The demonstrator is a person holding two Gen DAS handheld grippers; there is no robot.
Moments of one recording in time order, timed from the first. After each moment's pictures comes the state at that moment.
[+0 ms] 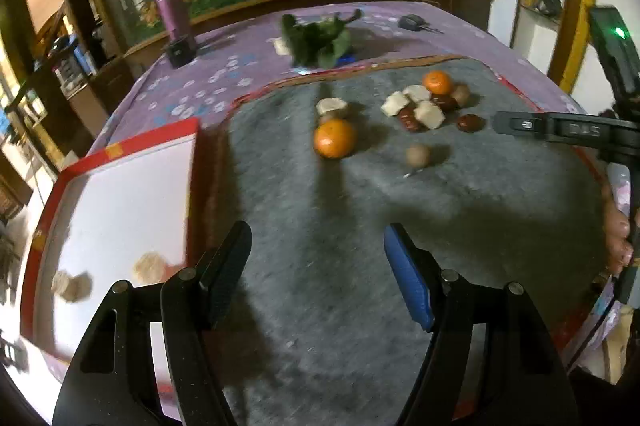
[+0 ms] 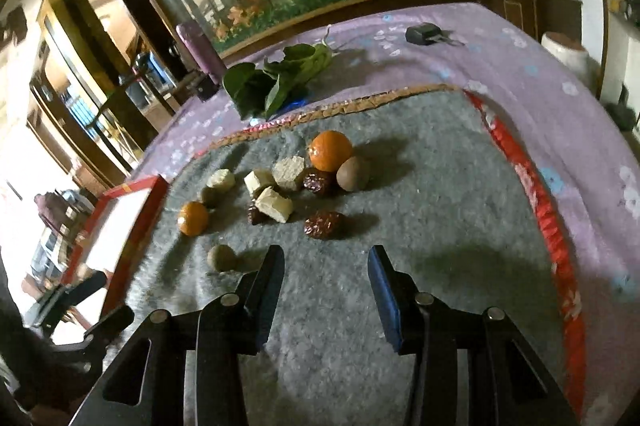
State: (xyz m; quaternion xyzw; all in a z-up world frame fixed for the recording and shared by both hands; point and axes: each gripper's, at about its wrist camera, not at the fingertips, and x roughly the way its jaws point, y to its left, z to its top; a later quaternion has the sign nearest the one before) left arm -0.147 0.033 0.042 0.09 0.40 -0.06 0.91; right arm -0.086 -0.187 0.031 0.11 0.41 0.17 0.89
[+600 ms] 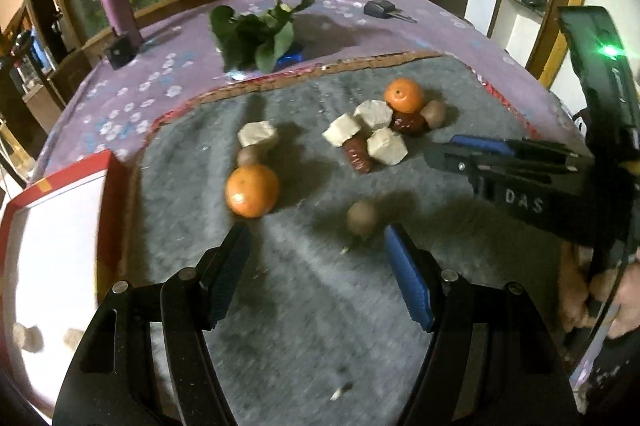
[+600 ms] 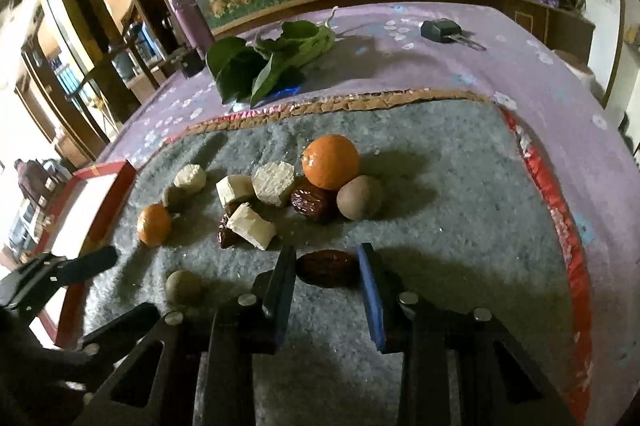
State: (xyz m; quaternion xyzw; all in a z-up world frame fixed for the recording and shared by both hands) left arm -0.078 -0.015 0.032 0.07 0.44 -0.11 0.89; right arm -0.049 -0.169 0.012 0.07 0.43 0.16 0.89
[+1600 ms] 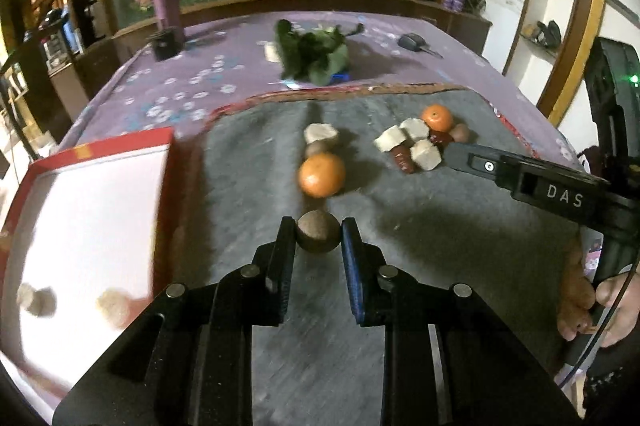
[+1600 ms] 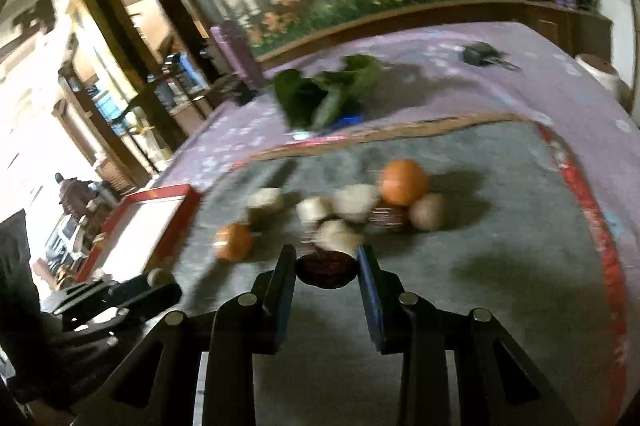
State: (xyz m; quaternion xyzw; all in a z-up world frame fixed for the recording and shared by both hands) left arm -0.120 0.043 0.049 0.02 0.40 -0.07 0.92; right arm -0.074 -0.138 0.039 0.12 0.37 0.24 0.89
